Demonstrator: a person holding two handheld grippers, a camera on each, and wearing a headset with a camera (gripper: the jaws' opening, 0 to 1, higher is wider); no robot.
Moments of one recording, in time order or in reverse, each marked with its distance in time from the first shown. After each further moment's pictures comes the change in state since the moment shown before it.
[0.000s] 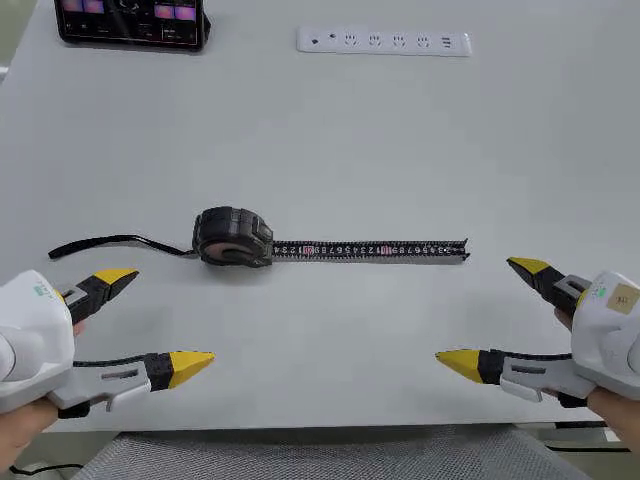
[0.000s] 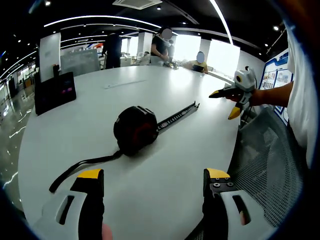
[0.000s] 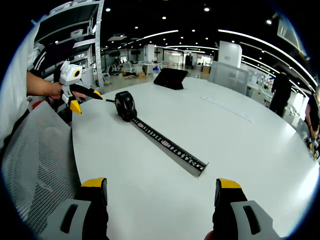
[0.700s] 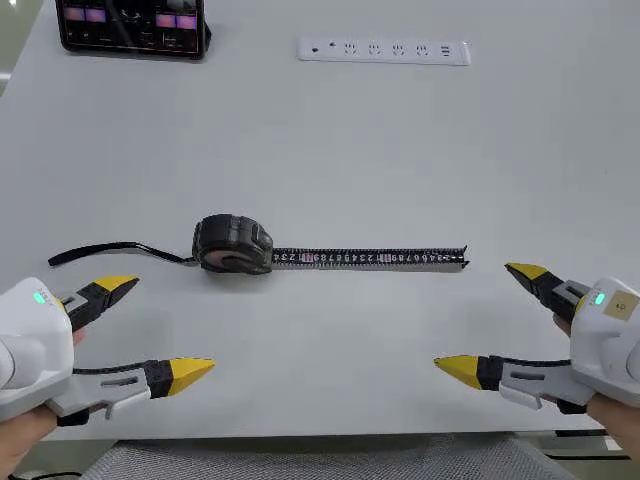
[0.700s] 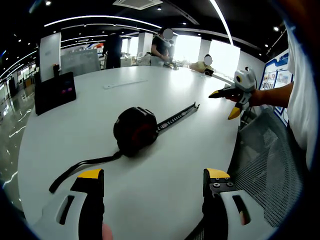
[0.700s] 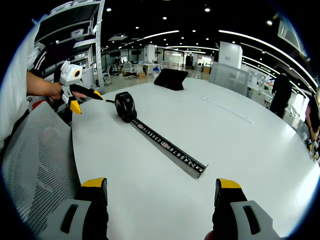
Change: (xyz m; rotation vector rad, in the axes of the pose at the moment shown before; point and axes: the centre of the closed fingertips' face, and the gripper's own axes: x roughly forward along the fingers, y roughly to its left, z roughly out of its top) left arm 0.000 0.000 0.001 -0.004 -0.003 0.000; right arm 0.000 -0.001 0.004 -0.006 -0.003 0.000
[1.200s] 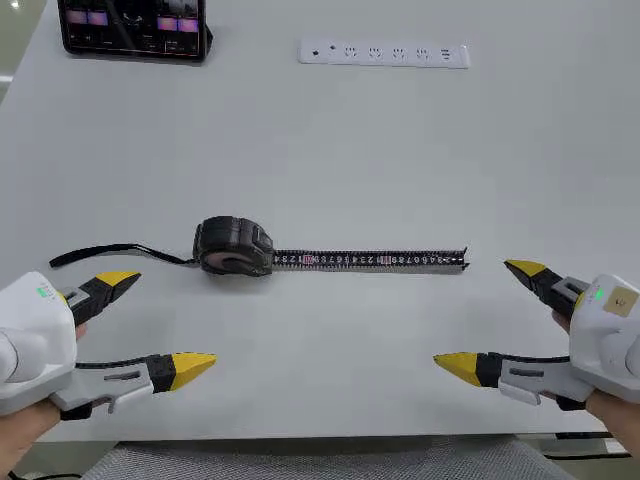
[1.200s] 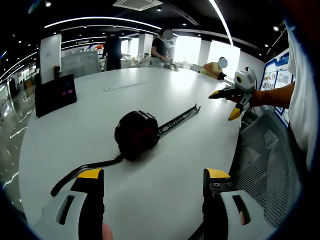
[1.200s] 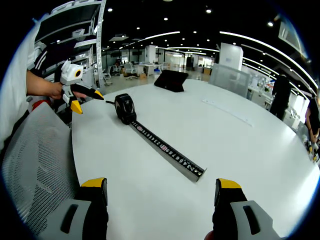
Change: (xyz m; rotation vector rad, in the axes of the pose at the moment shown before) left arm 0.001 0.002 0.006 0.003 -0.010 0.004; right arm 0.001 -0.003 0.005 -0.009 -0.008 0.001
